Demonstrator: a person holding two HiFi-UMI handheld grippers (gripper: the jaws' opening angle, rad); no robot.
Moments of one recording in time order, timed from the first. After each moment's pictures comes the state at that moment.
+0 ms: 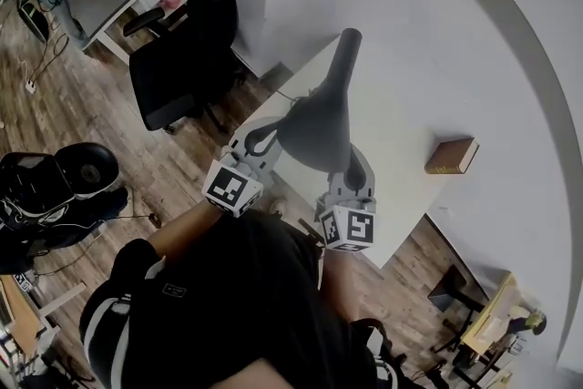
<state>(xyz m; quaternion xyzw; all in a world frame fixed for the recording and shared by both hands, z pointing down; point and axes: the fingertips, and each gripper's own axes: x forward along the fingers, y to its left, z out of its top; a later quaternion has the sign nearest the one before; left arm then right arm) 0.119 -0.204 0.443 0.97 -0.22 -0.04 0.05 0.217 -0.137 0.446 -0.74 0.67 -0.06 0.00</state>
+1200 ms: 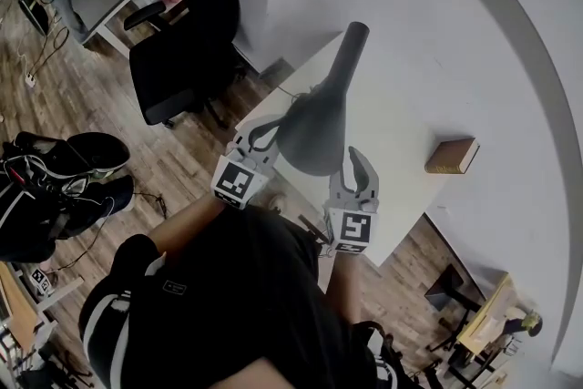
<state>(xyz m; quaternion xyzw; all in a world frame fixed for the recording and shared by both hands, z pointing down) 0.125 -0.210 0.489 0.97 -0.22 0.00 0.02 0.213 -0.129 0.477 -0.70 0.69 -0.02 -0.15</state>
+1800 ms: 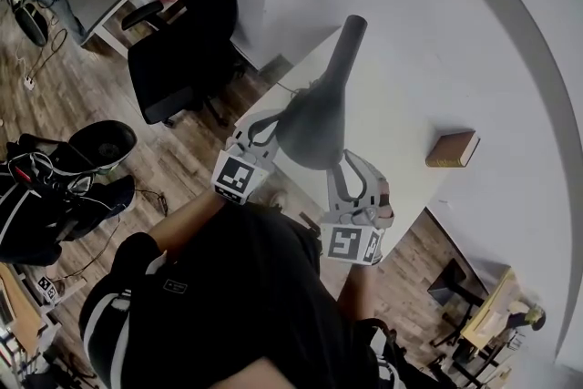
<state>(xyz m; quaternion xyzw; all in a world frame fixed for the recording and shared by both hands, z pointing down) 0.125 -0.210 0.488 0.97 -0.23 0.00 0.02 0.176 -0.111 0.443 -0.60 0.71 0.13 -0.35</state>
